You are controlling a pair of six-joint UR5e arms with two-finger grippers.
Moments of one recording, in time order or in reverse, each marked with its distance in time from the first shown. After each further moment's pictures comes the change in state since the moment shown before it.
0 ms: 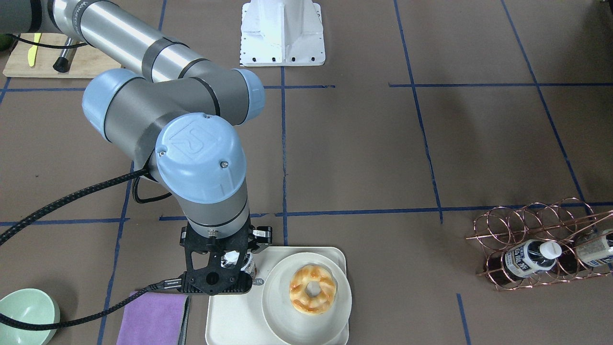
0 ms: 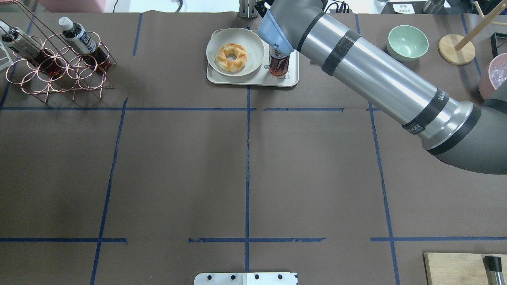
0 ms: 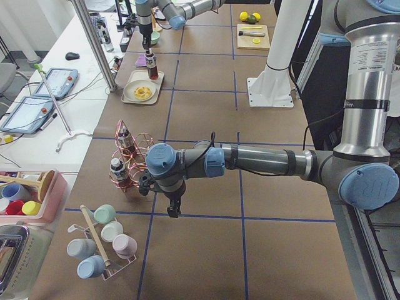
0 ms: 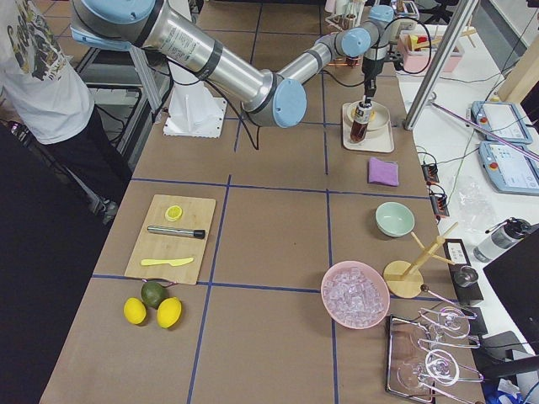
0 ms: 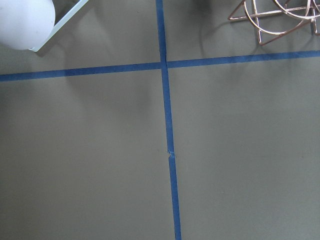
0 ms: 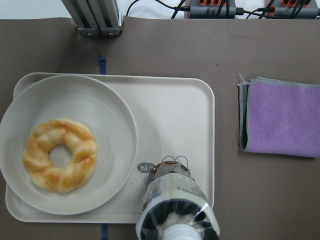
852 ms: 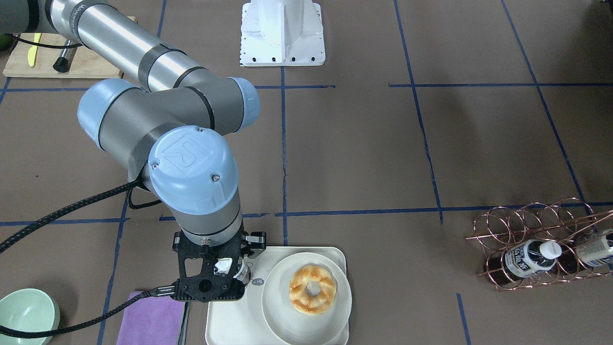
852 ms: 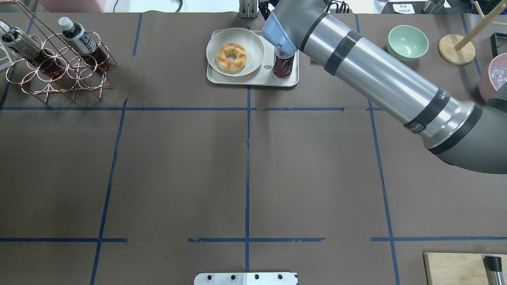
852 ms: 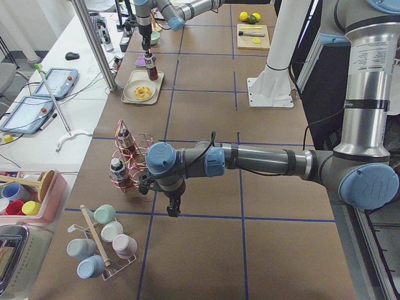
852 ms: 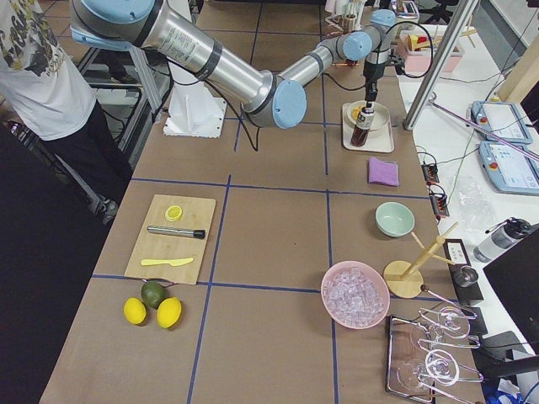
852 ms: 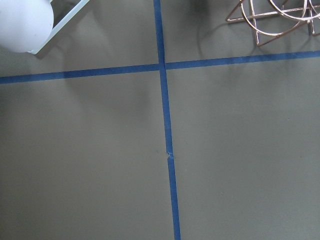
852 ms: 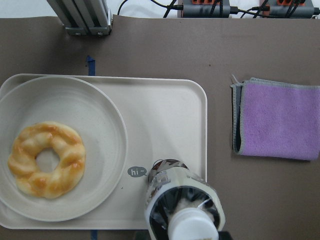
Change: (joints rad) left arm 0.000 0.000 -0.004 -0.001 -0.001 0.002; right arm 0.003 -0.007 -0.015 0.009 0.001 0.002
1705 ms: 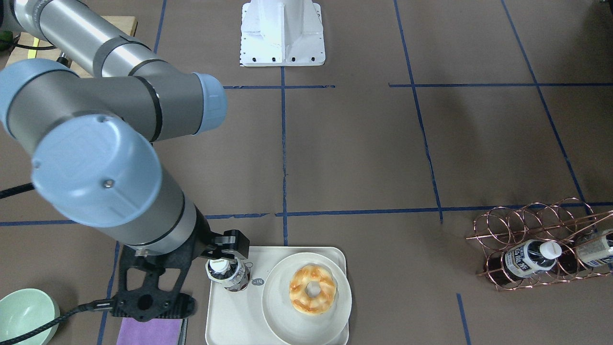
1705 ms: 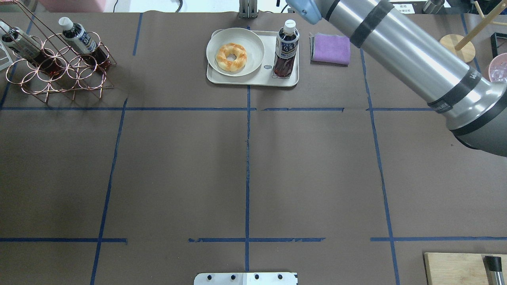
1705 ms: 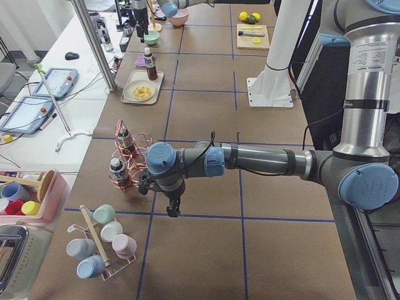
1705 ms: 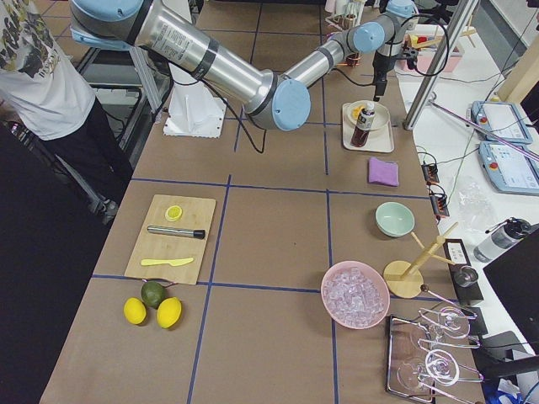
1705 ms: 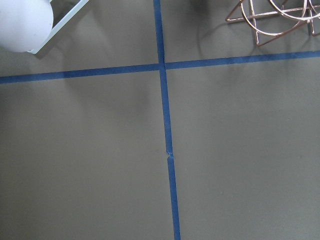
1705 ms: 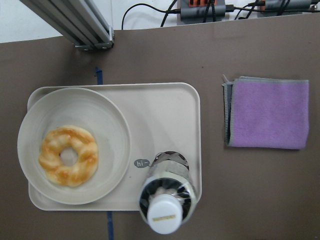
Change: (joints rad) left arm 0.000 0.000 0.000 0.001 0.006 -0.001; right arm 0.121 -0.049 0.107 -0.076 0.195 -0.058
